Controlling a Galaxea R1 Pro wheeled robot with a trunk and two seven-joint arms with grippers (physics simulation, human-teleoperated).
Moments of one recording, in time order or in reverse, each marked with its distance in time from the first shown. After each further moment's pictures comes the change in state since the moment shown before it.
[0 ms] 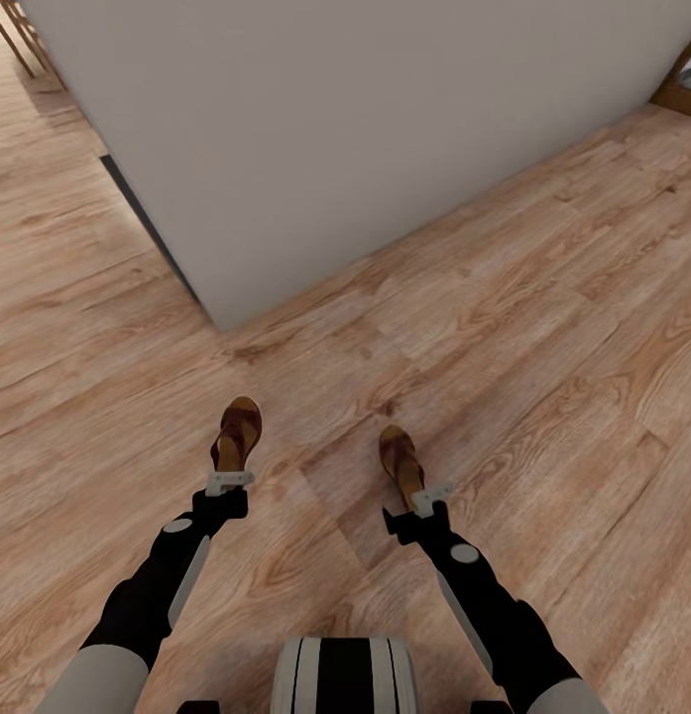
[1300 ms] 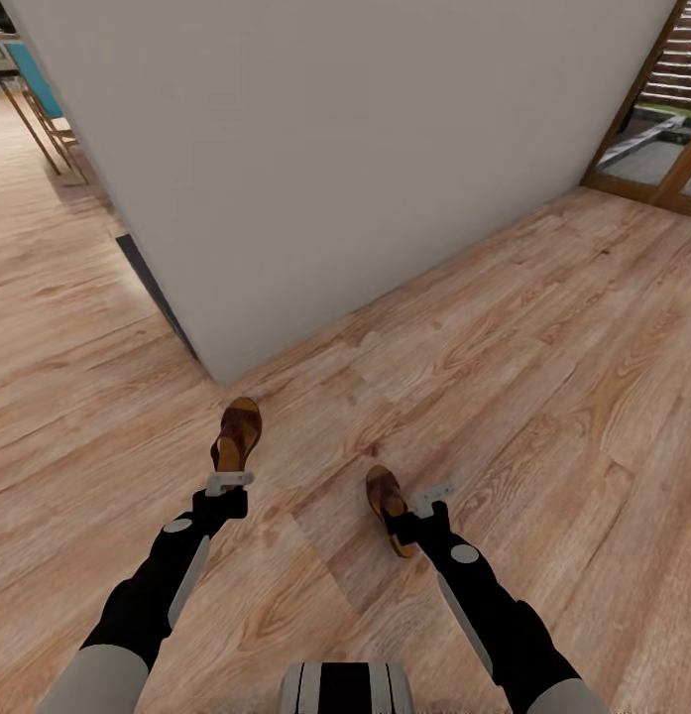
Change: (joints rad) left arm 0.000 0.000 -0.001 0.000 0.000 0.000 0.000; right arm 0.000 0.000 0.002 0.002 0.000 0.000 -0.003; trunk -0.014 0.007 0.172
